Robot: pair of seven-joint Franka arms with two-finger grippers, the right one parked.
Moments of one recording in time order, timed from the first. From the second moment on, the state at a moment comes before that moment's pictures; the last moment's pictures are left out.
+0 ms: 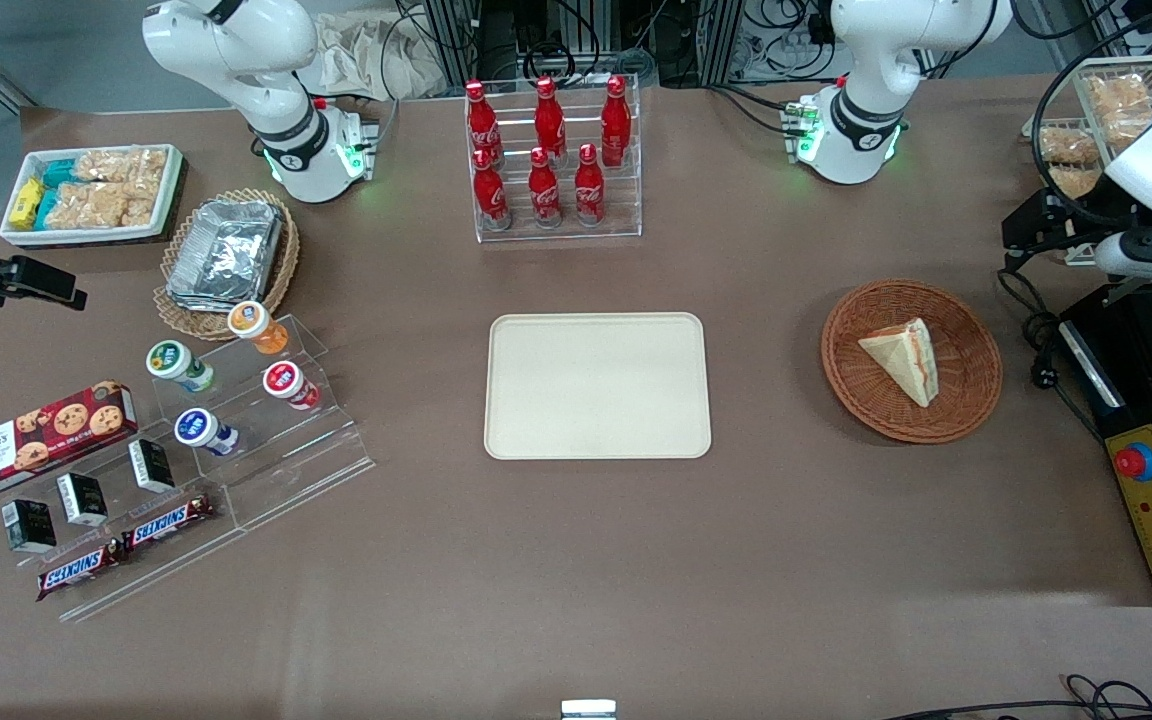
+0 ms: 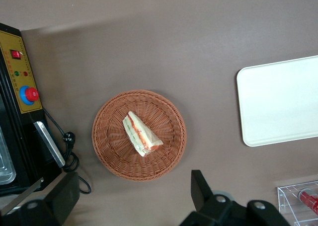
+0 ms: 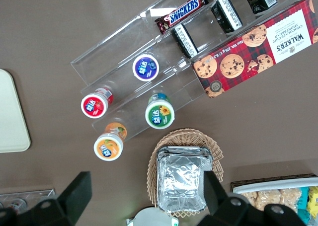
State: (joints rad) arm -0.12 -0.04 0.02 -1.53 0.01 1.51 0.07
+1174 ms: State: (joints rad) arm -0.11 -0.14 0.14 -1.85 0.02 1.65 -0.49
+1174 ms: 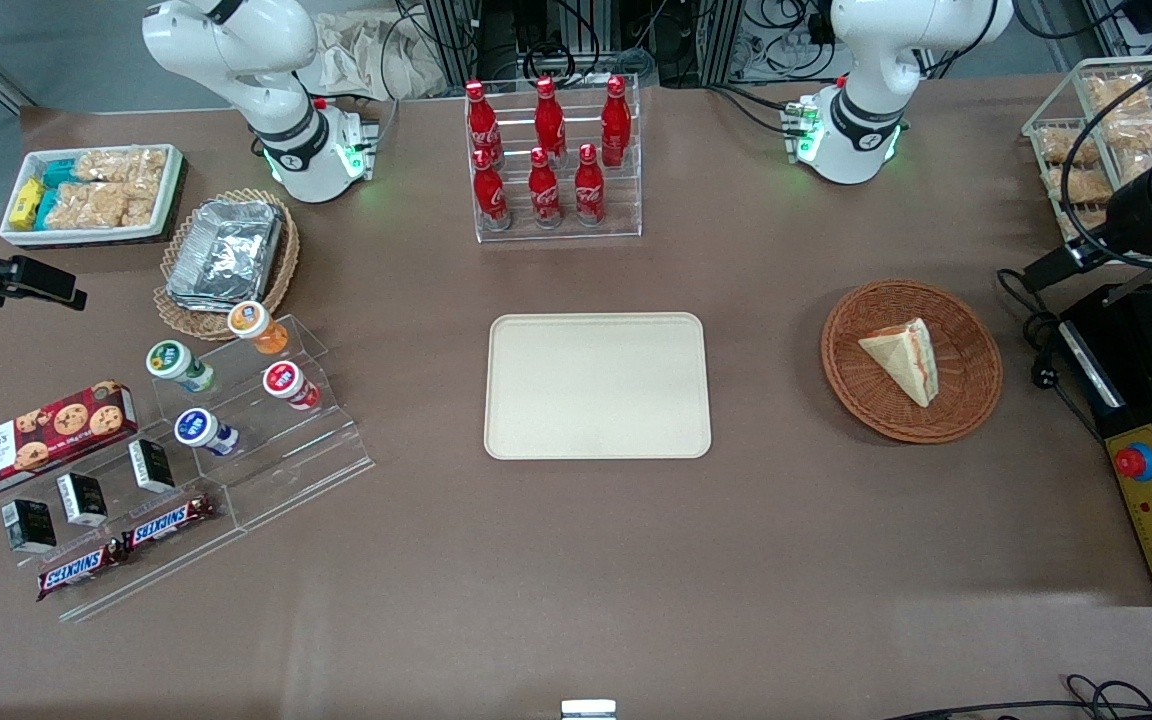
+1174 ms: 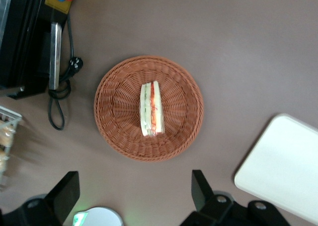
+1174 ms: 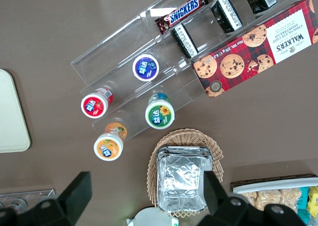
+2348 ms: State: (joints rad) arm -0.12 -0.12 0.14 -2.53 -0.01 2.43 -0.75
